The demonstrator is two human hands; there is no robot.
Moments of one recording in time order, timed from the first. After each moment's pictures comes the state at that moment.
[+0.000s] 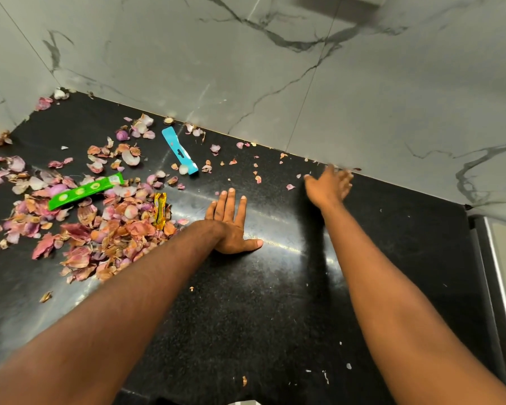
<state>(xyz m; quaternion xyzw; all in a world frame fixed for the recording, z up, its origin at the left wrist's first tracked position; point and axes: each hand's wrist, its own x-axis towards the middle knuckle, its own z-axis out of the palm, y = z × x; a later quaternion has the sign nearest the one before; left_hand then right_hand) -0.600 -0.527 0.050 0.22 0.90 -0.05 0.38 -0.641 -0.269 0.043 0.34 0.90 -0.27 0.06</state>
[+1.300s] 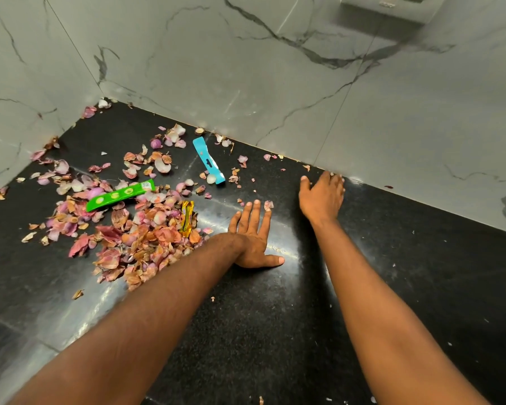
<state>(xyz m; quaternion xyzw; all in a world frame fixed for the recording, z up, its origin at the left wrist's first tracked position) -0.599 -0.532 0.049 0.24 0.90 -0.01 0.38 -0.655 -0.342 0.035 0.23 0.93 -0.27 -0.02</state>
